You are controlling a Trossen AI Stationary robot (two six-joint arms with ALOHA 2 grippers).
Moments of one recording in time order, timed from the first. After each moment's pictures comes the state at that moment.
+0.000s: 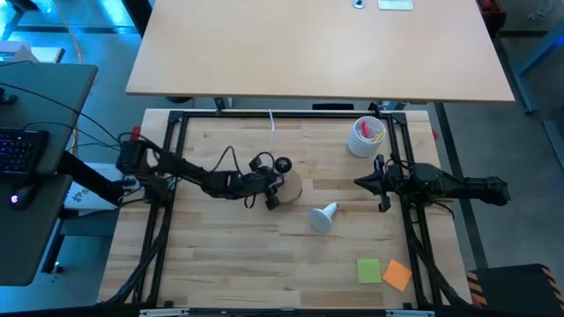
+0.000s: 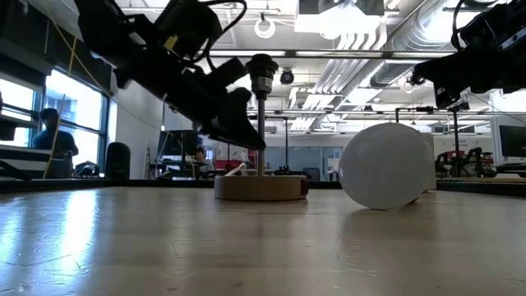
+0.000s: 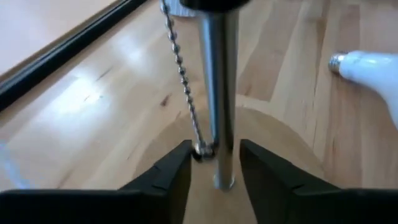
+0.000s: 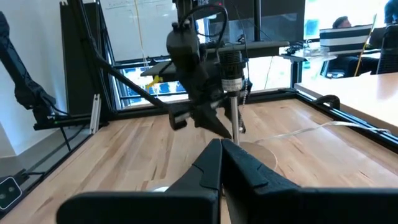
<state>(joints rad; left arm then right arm) -0.05 1.70 0.75 0.39 -0.48 -0.16 -0.01 0.01 0.01 0.02 0.01 0.10</state>
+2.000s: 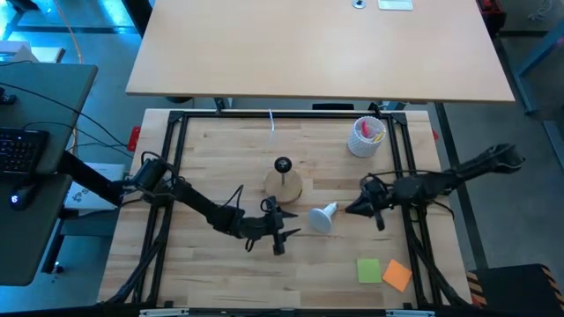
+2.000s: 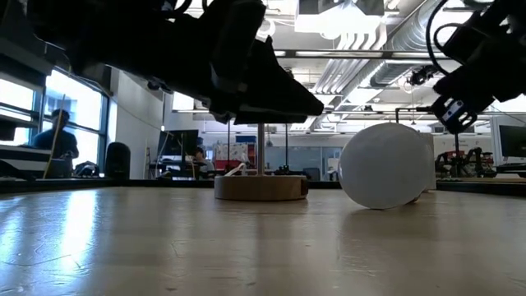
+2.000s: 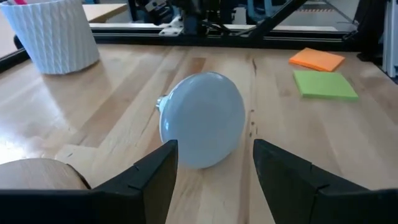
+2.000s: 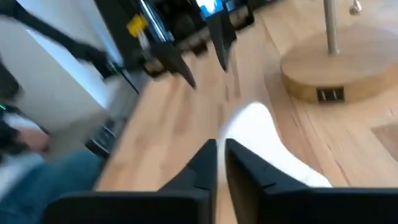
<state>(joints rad) -0.39 1.95 0.89 0.72 -0.56 -0.16 0.29 0.62 0.10 0.22 0.05 0.48</state>
